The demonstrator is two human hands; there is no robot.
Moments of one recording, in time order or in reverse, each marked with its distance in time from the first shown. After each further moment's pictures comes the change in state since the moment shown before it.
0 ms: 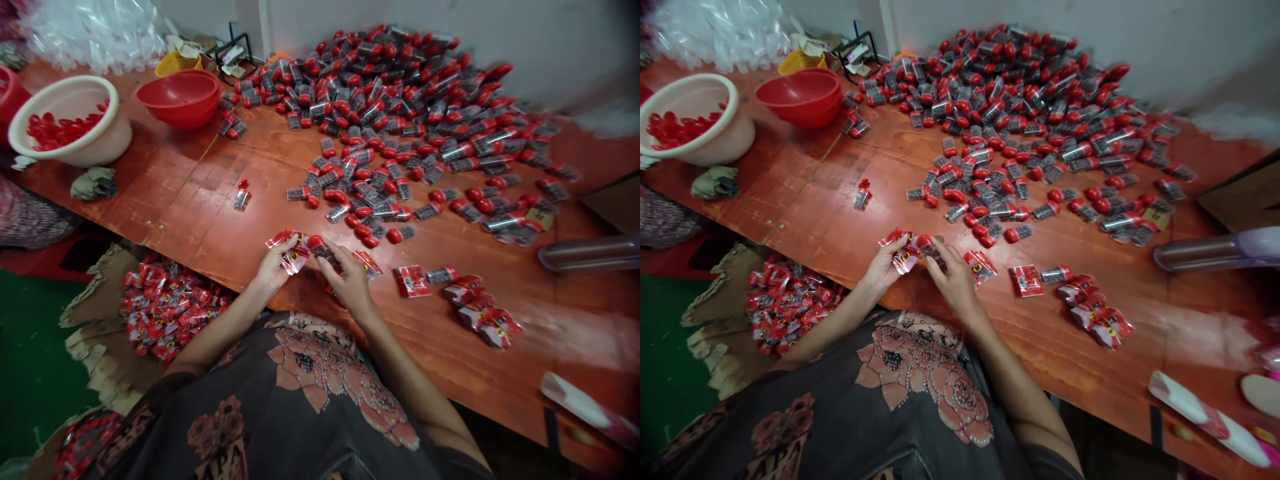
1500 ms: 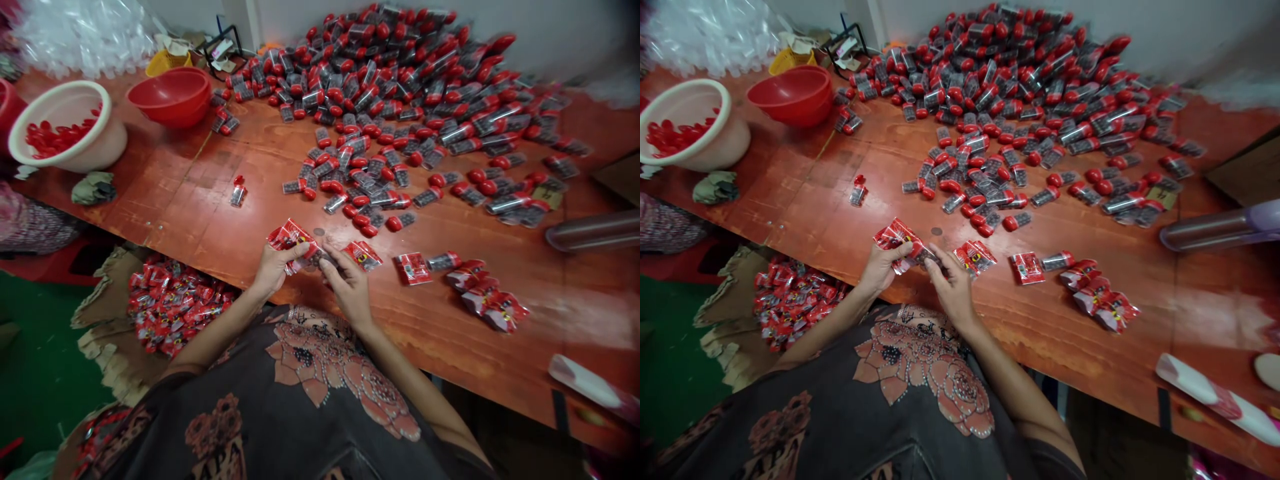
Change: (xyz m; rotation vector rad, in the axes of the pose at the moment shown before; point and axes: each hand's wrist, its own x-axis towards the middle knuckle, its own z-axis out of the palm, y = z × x) left_hand -0.040 -0.008 0.009 0.338 -0.131 0.257; right_hand -0.033 -0.005 0.005 0.336 0.084 0.219
